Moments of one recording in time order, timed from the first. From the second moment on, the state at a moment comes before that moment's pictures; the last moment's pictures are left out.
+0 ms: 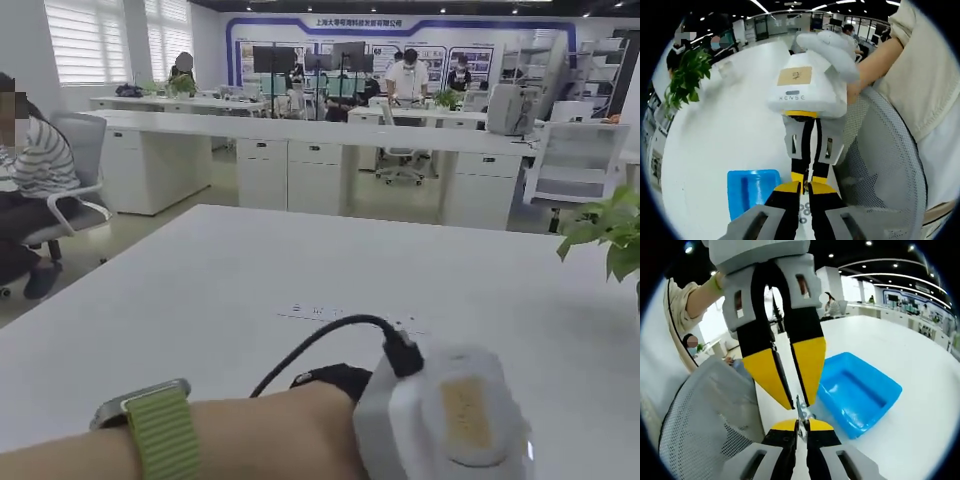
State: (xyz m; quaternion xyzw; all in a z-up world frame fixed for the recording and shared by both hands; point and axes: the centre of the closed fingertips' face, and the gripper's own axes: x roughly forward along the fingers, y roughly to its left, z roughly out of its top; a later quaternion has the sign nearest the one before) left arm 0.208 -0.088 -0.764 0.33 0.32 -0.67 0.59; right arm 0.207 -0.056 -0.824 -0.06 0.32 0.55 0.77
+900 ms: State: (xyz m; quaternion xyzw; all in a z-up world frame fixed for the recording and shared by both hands) left arm 0.182 0.005 -0.769 -0.01 0.25 -0.45 0.86; right arm 0.221 -0.062 -0.794 0.08 0.32 0.52 0.78
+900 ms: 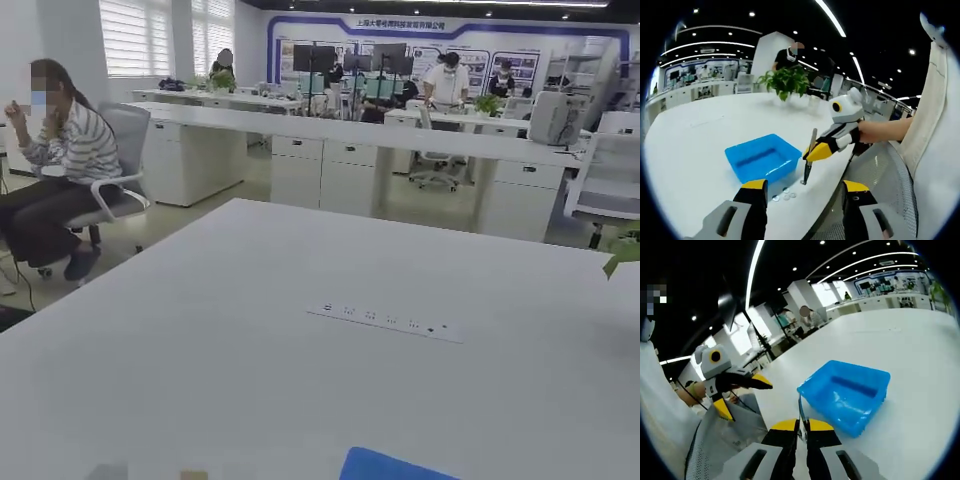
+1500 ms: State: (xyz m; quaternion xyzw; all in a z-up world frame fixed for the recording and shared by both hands) left arm 0.205 0.047 -0.733 -0.03 0.11 -0.32 0.94; right arm 0.241 -0.068 -0.753 0.08 0.30 0.53 0.79
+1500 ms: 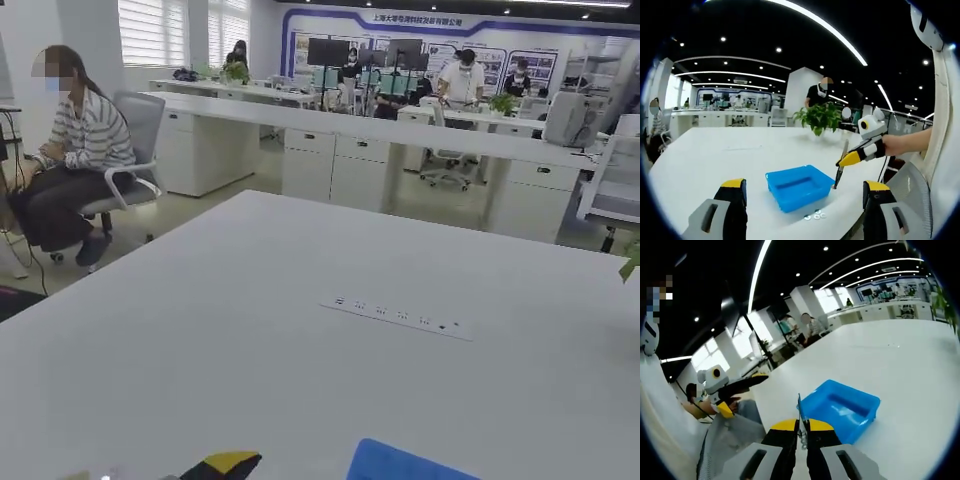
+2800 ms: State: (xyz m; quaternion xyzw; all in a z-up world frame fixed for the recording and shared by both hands) left arm 0.208 0.058 -0.737 0.02 0.11 -0.28 0.95; right arm 0.312 -0.071 -0.796 -0.01 0.36 0.46 0.81
